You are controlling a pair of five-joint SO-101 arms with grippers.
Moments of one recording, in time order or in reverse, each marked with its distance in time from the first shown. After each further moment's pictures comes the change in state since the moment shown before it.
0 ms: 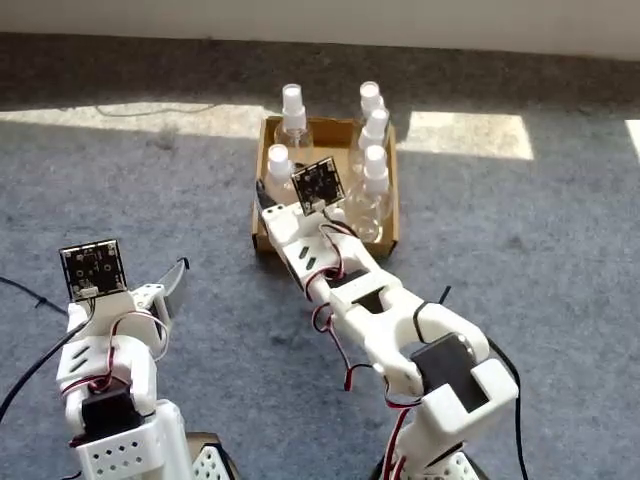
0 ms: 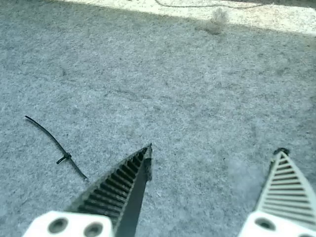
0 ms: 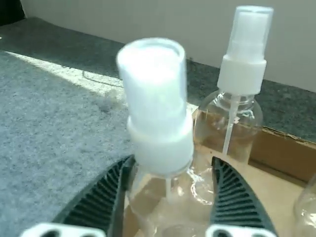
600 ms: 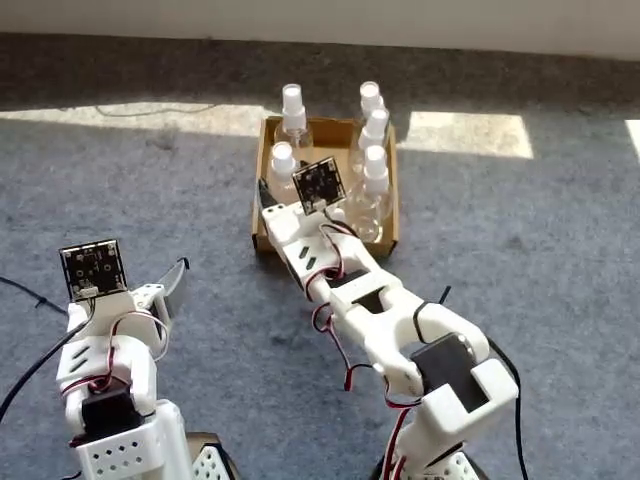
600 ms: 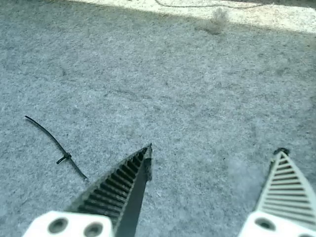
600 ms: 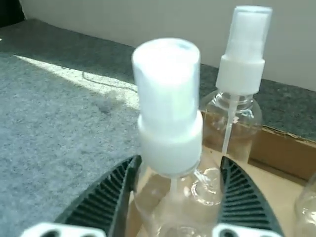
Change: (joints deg) left arm 0.0 0.0 0.0 0.0 0.0; right arm 0.0 0.0 0.0 0.0 -2.5
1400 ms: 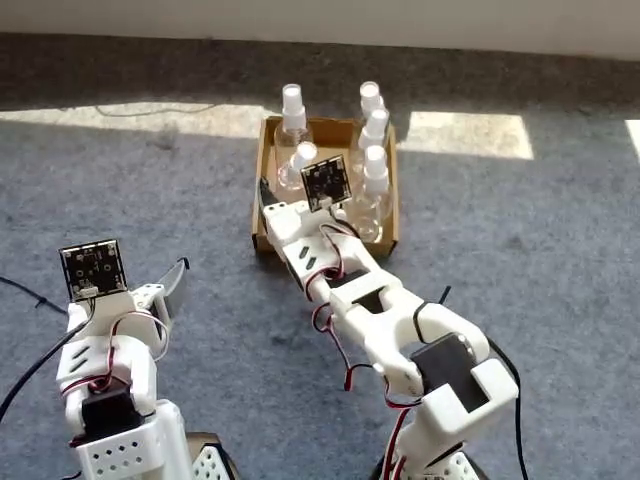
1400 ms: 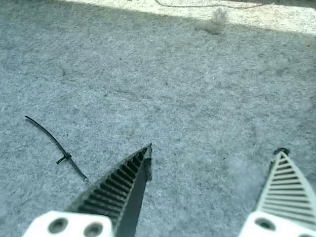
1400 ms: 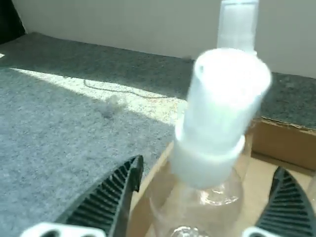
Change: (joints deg) left arm 0.0 0.0 0.0 0.0 0.0; right arm 0.0 0.0 0.0 0.0 -3.1
